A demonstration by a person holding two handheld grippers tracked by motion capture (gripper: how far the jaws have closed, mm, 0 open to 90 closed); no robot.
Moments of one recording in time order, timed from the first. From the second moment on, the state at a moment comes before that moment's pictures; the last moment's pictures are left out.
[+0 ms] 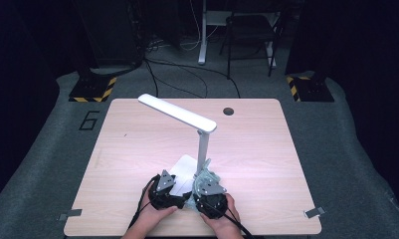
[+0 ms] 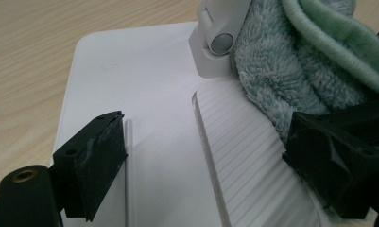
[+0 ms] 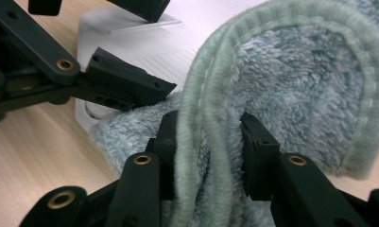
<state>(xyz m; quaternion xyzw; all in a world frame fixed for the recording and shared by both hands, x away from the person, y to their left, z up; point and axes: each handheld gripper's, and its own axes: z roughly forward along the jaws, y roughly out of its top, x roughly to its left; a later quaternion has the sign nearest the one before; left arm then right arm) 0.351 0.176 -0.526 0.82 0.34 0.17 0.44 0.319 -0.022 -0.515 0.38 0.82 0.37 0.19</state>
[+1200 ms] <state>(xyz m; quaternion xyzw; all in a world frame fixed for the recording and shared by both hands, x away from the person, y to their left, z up) 0.351 0.176 -0.526 0.81 0.34 0.17 0.44 0.371 -0.148 -0.497 0.50 0.75 0.37 0.22</state>
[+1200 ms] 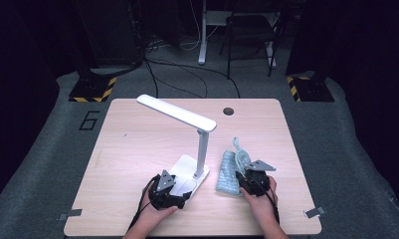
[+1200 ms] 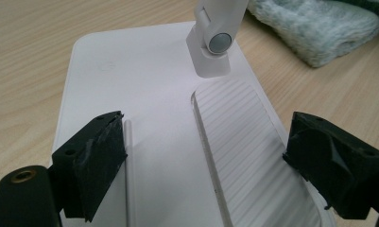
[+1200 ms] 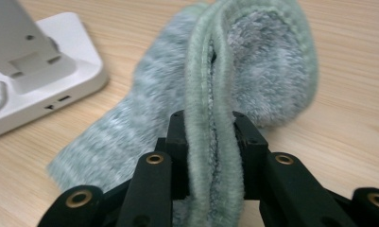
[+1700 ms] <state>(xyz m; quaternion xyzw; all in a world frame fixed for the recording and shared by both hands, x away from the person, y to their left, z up) 0.350 0.176 -0.526 0.81 0.34 0.17 0.44 0.360 -0.171 -0.497 0.51 0.71 0.42 0.22</state>
